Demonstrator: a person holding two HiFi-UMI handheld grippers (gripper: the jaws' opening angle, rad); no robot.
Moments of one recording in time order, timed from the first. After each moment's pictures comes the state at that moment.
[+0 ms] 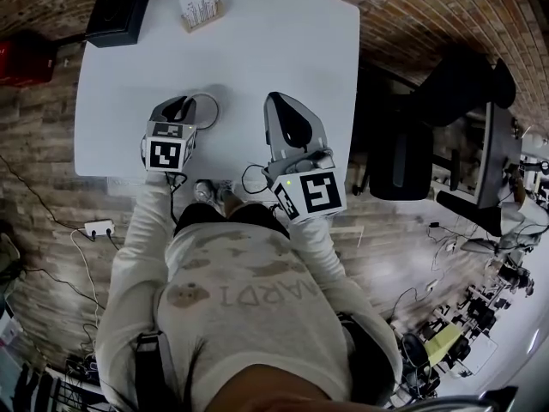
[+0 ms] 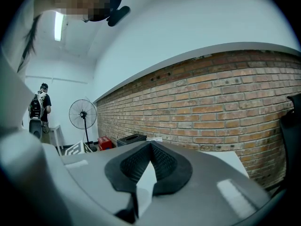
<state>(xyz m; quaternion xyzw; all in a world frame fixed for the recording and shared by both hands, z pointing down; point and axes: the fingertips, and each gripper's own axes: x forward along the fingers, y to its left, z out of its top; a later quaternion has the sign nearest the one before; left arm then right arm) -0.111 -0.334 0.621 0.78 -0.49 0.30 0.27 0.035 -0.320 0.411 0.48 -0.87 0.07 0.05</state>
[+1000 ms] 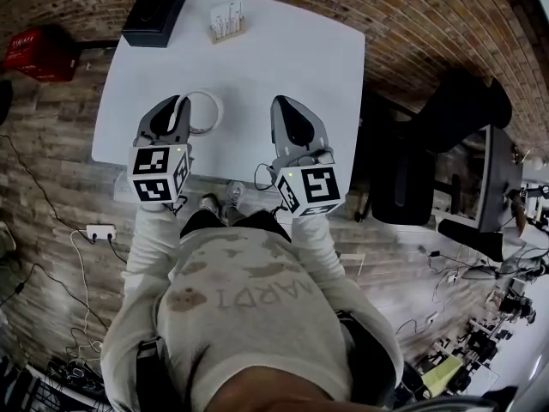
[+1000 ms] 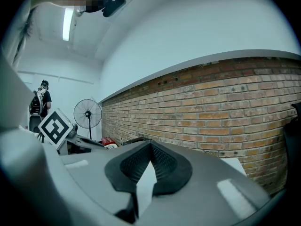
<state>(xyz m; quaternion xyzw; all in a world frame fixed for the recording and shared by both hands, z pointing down) -0.156 -0.286 0.463 0.77 -0.59 0.14 0.17 0.016 -0.288 0.388 0.47 -0.88 0.04 0.04</state>
